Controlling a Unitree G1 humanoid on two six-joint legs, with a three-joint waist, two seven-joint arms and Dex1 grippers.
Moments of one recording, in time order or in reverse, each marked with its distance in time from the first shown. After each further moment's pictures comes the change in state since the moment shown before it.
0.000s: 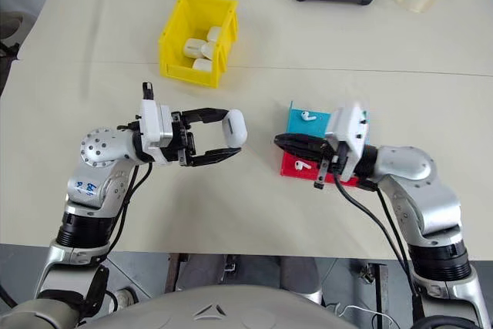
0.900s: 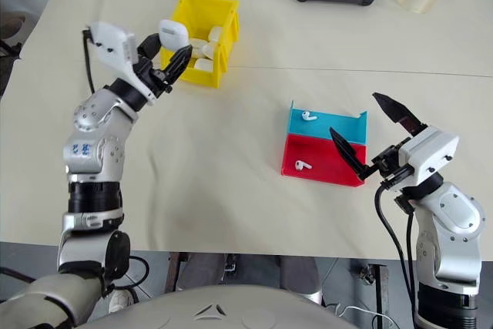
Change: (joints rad) left arm -0.366 -0.112 0.139 0.412 0.109 0.207 0.504; right arm 0.215 0.115 -0.192 0.002 -0.162 -0.333 -0.232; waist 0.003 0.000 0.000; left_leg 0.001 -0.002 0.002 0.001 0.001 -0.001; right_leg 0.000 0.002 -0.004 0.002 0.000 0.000
